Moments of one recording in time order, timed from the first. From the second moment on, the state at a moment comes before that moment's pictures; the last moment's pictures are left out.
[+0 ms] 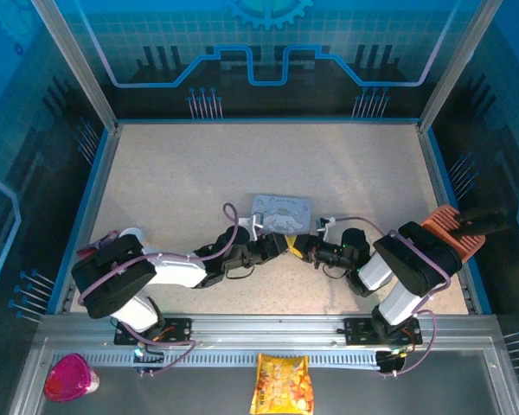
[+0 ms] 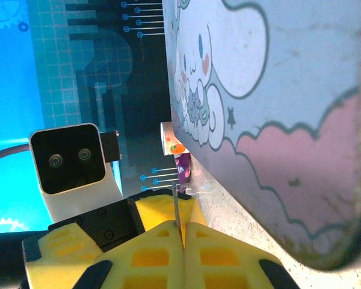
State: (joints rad) left arm -0.89 1.53 0.48 0.70 0.15 -1.25; right arm 0.49 1.66 0.13 1.32 -0.65 1.45
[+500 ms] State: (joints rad) left arm -0.90 1.33 0.47 0.29 0.11 -1.12; right arm 0.49 1.75 0.06 1.32 -0.63 1.31
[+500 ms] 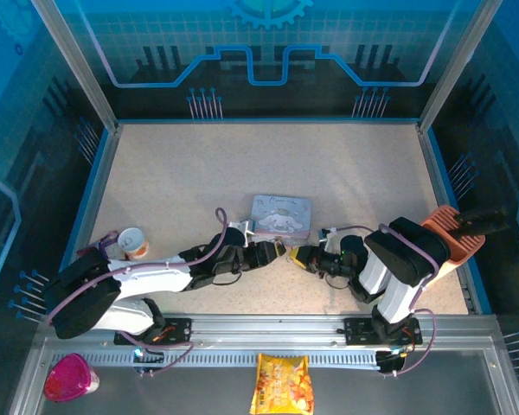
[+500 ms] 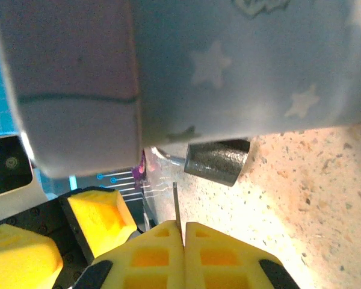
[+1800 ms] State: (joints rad) left arm -0.94 1.22 0.65 0.16 0.20 -0.95; right arm 0.80 0.84 0.34 0.04 -0.32 0.48
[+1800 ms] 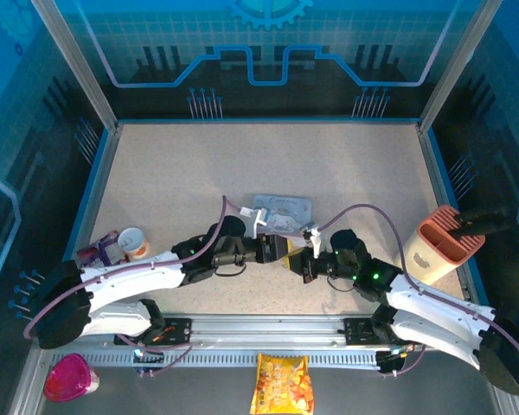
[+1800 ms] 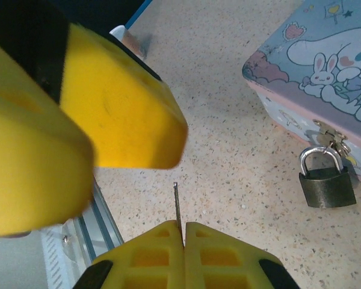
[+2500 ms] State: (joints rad) left arm -0.94 1.25 0.65 0.13 0.16 -0.98; right arm 0.84 0.84 0.34 0.11 -0.23 0.47
